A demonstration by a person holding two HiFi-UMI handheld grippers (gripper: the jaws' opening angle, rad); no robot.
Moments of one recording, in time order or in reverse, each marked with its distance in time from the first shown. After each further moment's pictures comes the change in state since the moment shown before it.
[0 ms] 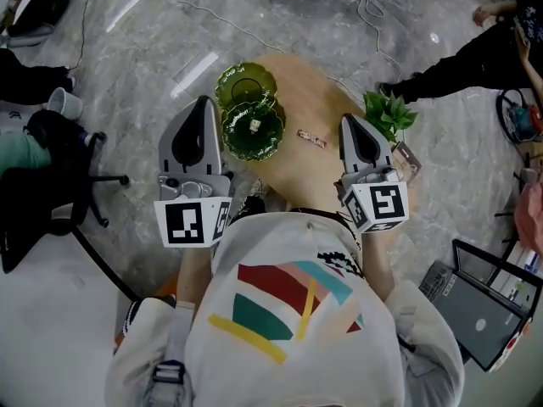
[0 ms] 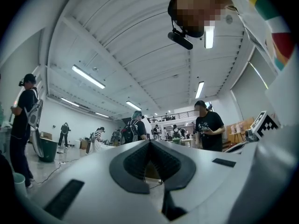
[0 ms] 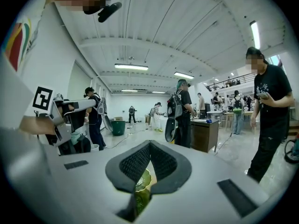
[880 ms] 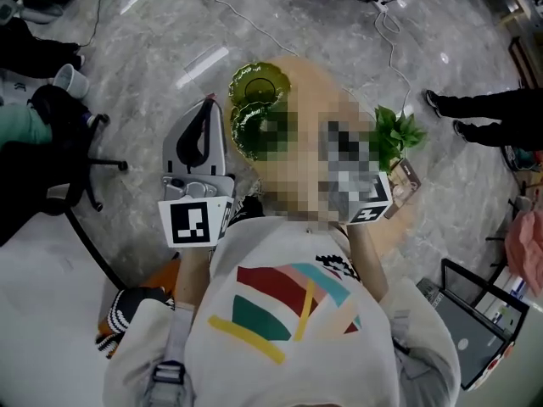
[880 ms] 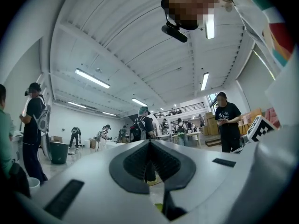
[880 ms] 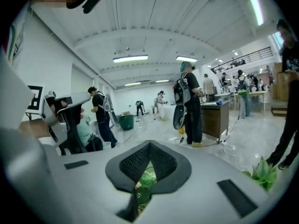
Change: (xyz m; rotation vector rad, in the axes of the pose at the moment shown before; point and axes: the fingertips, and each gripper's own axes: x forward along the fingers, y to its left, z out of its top) left arm -0.017 0.027 -0.014 0.050 0.066 0.096; right arm 0.052 0.042 -0.044 0.115 0.131 0.119
